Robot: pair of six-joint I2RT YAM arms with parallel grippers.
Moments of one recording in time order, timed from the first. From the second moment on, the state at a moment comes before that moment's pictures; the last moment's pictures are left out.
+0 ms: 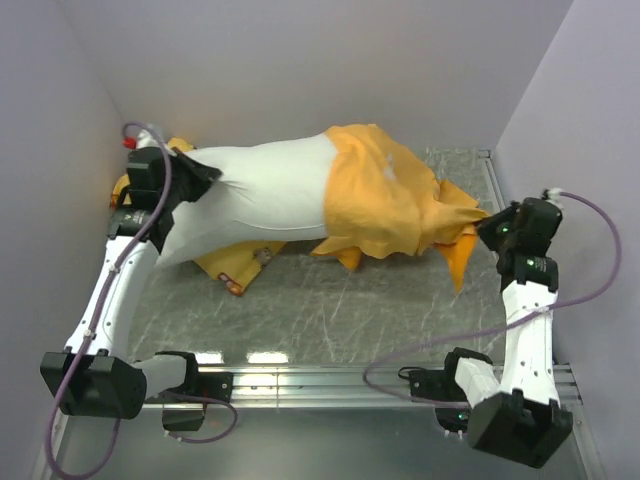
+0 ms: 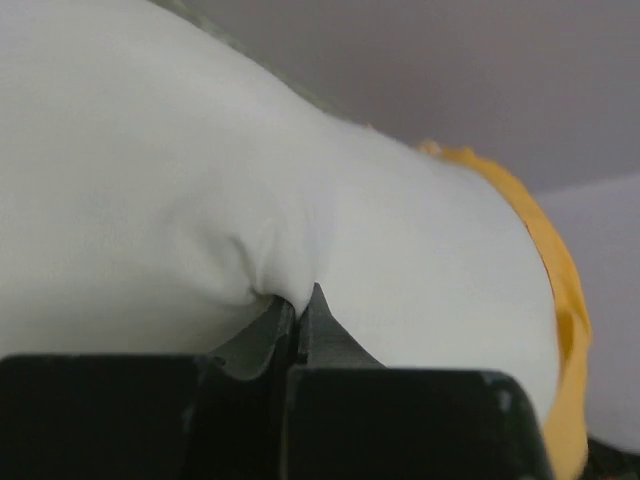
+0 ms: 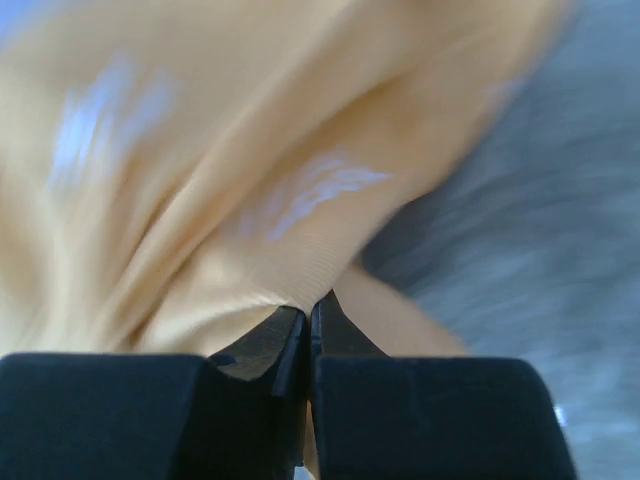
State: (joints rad) left arm -0.13 1.18 1.21 -0.34 0.15 -0.80; right arm -0.22 0.90 0.92 -0.52 -0.18 0.68
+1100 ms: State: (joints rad) left arm 0.07 1.16 1.07 -0.20 0.15 -0.83; right arm 0.82 0.80 0.74 -0.29 0.17 0.46
